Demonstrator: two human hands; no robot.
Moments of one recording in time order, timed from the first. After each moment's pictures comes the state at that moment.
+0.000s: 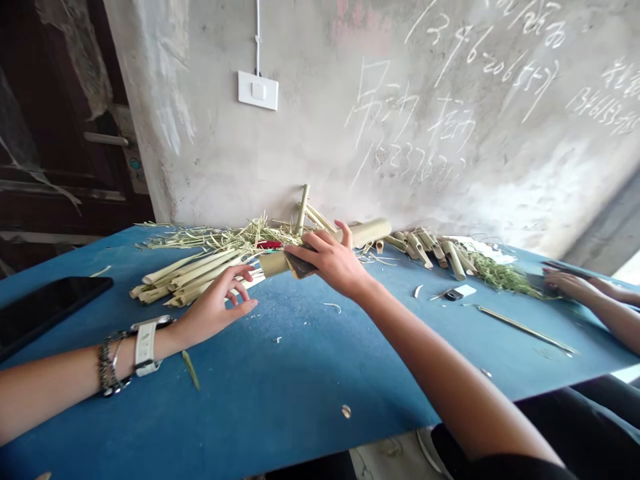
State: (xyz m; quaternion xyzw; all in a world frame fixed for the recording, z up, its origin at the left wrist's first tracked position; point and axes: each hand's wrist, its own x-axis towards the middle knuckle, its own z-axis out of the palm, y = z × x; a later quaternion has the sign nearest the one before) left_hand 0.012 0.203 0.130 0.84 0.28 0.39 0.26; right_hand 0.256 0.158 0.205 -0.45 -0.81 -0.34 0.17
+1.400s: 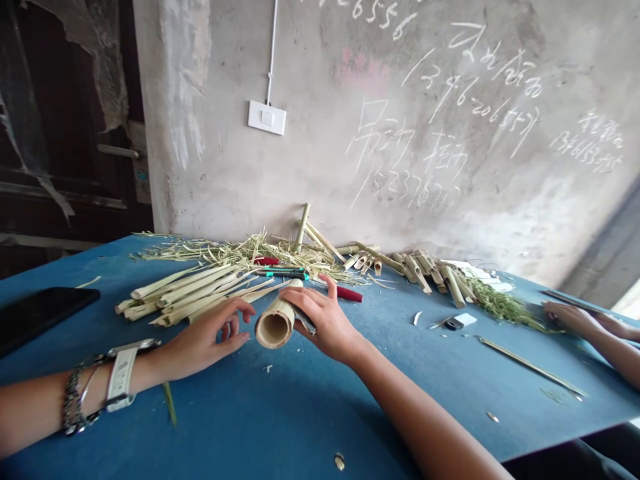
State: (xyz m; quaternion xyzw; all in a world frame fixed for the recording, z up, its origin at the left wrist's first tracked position) left_hand 0.007 0.193 0.139 0.88 0.26 0.28 0.28; right_hand 0.244 0.138 0.166 -0.35 -0.87 -0.18 0.31
